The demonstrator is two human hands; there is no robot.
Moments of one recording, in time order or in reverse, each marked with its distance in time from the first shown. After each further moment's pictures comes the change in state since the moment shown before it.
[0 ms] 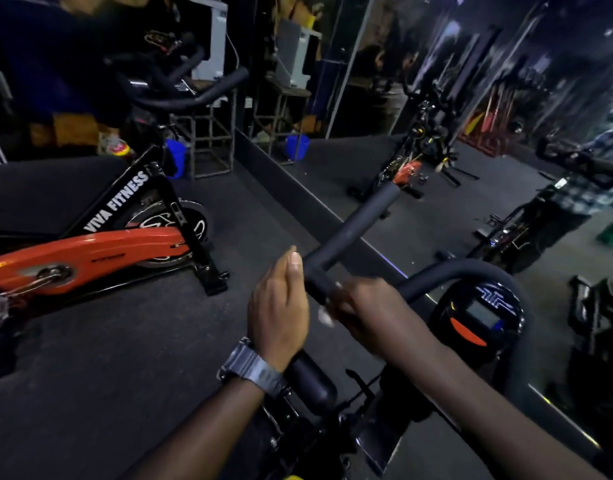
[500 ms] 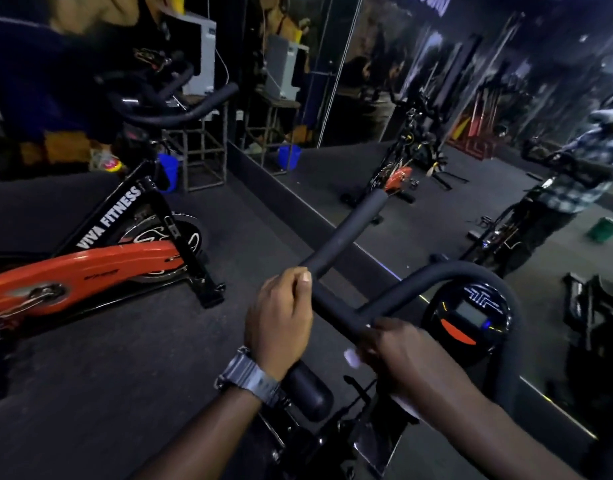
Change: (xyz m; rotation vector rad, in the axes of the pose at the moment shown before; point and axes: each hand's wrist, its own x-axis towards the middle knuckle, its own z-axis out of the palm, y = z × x) left_hand -0.001 -0.003 -0.001 0.189 -0.120 0.071; right_hand -0.059 0.002 -0.004 -0.130 -0.062 0.123
